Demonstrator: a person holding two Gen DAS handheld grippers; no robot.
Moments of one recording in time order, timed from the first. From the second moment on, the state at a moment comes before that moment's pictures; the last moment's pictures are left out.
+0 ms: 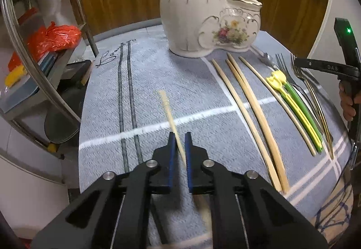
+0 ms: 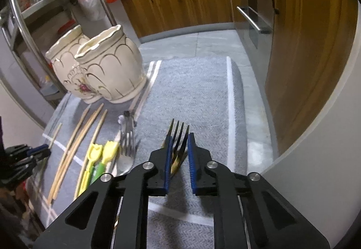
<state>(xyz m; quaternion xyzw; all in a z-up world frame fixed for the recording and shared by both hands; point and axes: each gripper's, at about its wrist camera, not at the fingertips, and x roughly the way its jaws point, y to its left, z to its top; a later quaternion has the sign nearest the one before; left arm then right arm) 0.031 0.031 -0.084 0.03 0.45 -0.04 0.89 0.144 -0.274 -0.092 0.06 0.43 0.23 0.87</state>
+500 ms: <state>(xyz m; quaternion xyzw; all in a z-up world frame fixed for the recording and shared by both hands) 0.031 0.035 -0.080 0.01 0.42 -0.08 0.90 0.117 -0.242 -0.047 -0.02 0.36 0.24 0.90</state>
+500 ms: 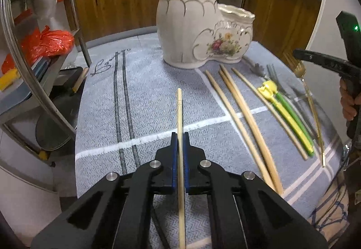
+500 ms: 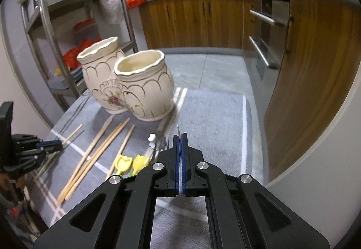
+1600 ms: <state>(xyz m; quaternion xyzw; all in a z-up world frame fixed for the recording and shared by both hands) 0.021 0.038 -0.061 0.00 0.36 -0.13 0.92 0.111 -0.229 -0.037 -0.05 0.38 0.23 0.90</state>
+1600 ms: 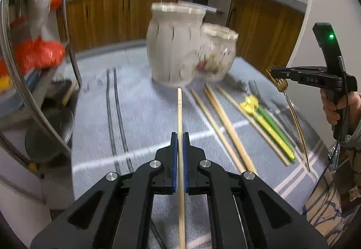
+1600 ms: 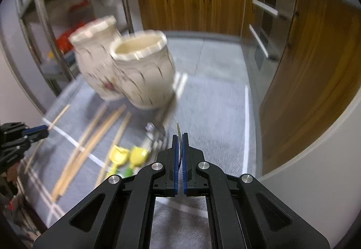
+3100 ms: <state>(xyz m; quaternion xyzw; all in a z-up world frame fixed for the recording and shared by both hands) 0.213 0.044 0.037 -0.11 0.12 -0.12 0.98 0.158 -0.179 0.089 -0.04 0.11 0.07 0.99</state>
